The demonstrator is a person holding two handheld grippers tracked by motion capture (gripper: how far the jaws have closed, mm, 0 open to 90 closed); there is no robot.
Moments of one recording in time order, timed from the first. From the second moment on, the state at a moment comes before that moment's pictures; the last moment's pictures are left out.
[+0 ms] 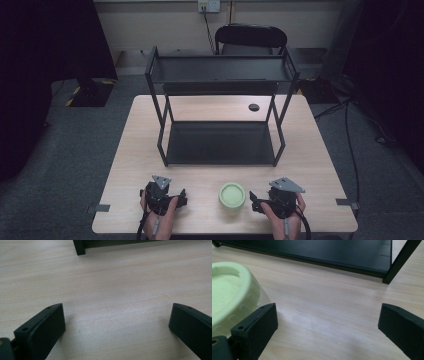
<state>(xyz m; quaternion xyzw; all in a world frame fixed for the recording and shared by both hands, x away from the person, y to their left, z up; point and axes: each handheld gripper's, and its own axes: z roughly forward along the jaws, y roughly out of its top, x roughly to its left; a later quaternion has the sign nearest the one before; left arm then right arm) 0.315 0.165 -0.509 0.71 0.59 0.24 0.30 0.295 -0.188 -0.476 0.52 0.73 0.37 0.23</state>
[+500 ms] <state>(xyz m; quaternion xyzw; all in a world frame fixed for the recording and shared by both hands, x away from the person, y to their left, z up) 0.315 0.165 -0.509 0.71 0.59 0.24 0.30 0.278 -0.181 -0.465 0.50 0.74 0.39 0.23</state>
